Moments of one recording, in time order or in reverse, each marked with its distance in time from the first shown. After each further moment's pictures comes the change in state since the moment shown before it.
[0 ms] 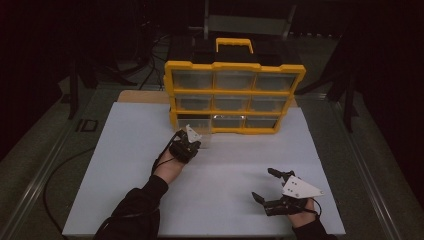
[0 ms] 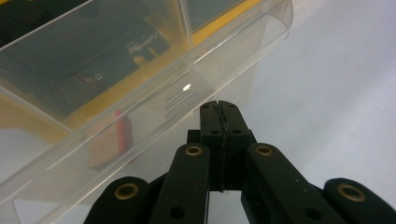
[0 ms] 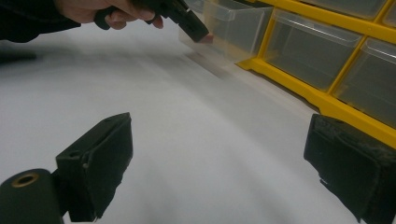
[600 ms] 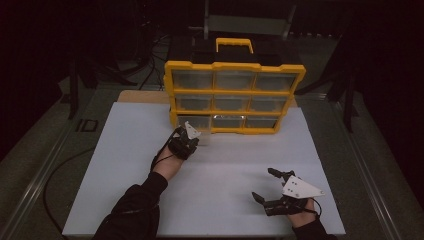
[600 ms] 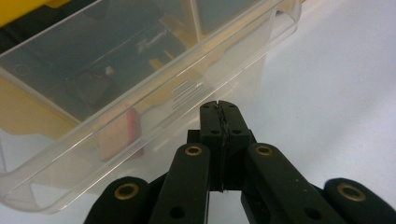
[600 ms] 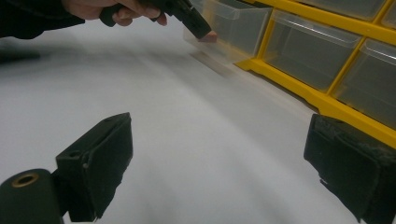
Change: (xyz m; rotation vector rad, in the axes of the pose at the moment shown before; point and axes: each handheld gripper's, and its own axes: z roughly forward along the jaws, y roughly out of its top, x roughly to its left) left arm 0.007 0.005 0.004 0.006 0.026 0.008; right arm 0.001 0.001 0.000 0.000 -0.003 0.005
